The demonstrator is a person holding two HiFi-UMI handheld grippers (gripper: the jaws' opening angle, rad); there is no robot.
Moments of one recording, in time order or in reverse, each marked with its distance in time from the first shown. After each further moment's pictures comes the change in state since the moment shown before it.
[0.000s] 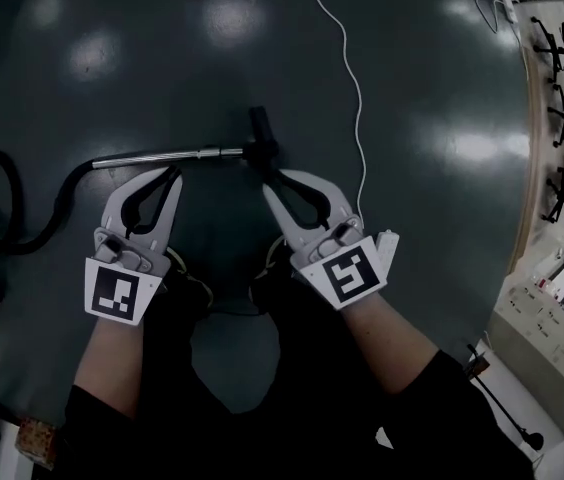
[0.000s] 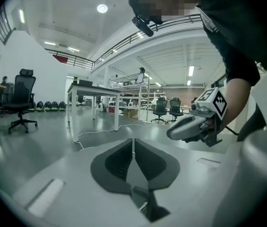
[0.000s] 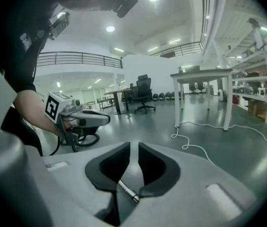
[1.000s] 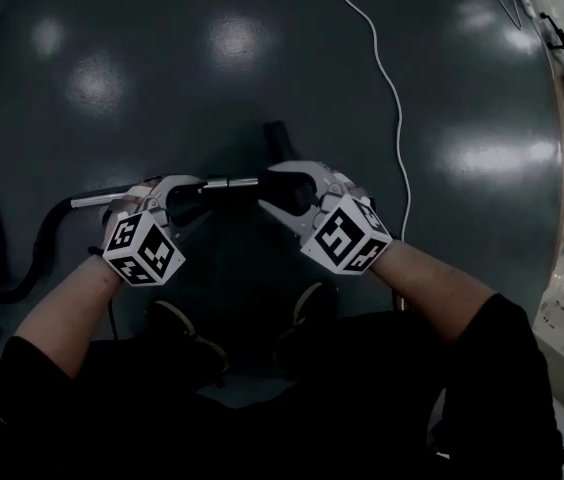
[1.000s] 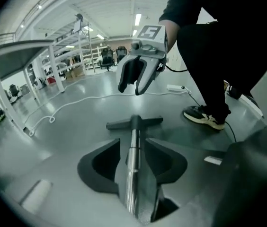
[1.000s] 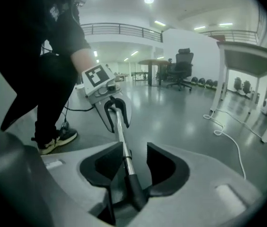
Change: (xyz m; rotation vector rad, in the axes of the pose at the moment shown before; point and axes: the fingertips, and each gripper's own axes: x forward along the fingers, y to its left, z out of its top) left arm 0.081 -0.010 -0.326 0.517 0.561 -0.565; right arm 0.120 -0.024 -0.242 -0.358 0.321 0.343
